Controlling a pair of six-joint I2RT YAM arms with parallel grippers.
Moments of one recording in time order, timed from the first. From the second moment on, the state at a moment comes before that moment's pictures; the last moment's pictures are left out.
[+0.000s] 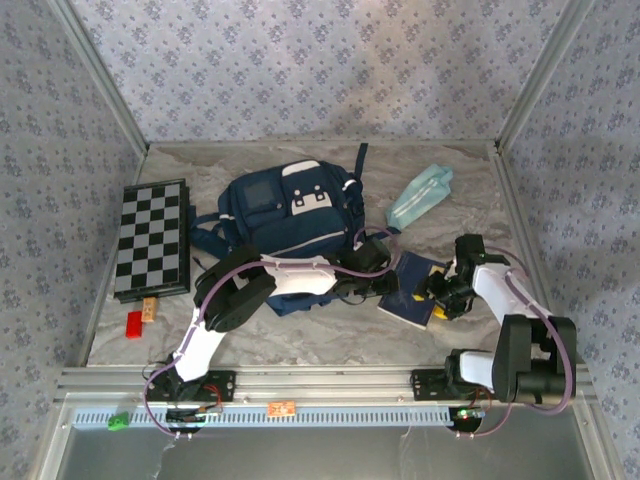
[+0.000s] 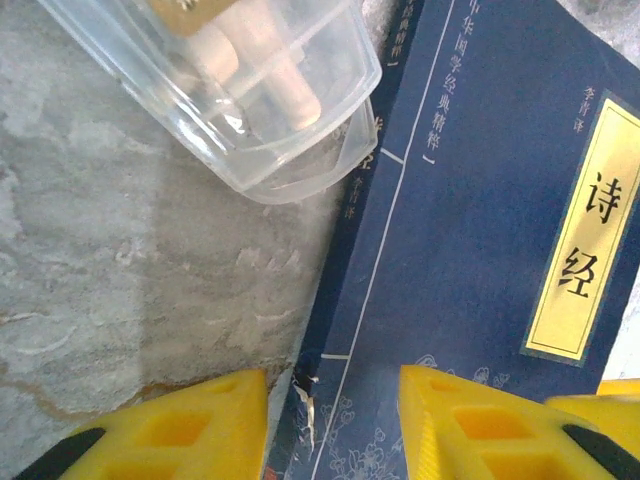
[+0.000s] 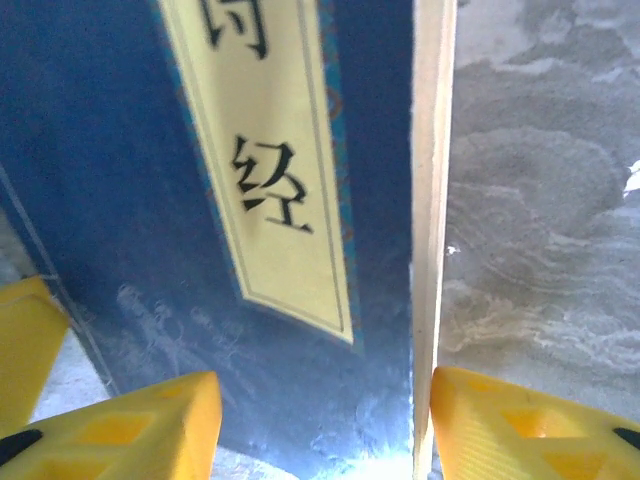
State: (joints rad) left arm -1.09 2.10 1.36 -0.11 0.14 -1.09; right arm -0.06 1.23 0.62 -0.84 -0.36 0.50
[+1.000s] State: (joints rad) left arm -1.08 2.10 1.36 -0.11 0.15 -1.08; right arm -0.14 1.09 0.64 -0.87 -0.51 0.48
